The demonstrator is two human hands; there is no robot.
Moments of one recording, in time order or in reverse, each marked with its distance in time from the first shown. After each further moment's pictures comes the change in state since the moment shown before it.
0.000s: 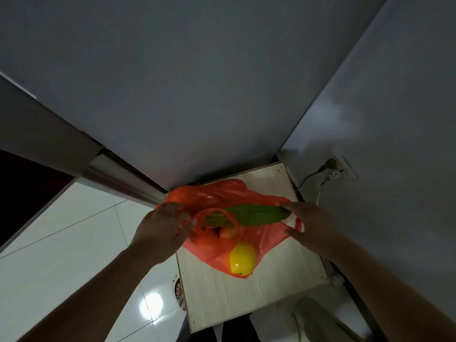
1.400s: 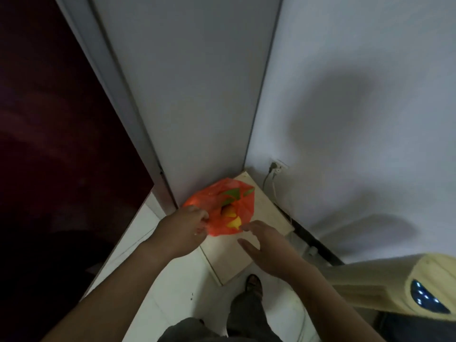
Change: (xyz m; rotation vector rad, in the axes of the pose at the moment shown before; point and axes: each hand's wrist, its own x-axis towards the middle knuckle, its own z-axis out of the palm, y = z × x) left_hand -0.209 0.055 -0.182 0.090 -0.101 0.357; right_hand -0.261 -0.260 -0.020 0.254 0.292 0.042
